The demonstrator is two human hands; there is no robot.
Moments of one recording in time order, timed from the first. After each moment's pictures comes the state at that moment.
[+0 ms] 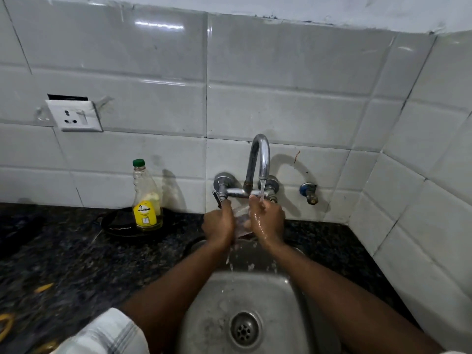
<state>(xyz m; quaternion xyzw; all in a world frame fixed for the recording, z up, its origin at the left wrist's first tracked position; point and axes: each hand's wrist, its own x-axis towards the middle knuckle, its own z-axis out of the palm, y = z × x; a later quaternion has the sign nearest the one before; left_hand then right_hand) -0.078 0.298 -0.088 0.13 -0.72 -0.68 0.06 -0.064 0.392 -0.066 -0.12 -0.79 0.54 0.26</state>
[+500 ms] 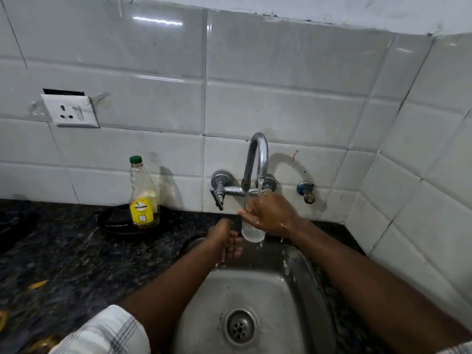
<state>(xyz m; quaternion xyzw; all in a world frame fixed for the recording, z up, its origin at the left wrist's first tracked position) -0.084 0.294 -0.110 0.17 -0.64 -0.70 -0.26 -0.072 0.438 -0.035 0.26 -0.94 0.05 0.21</state>
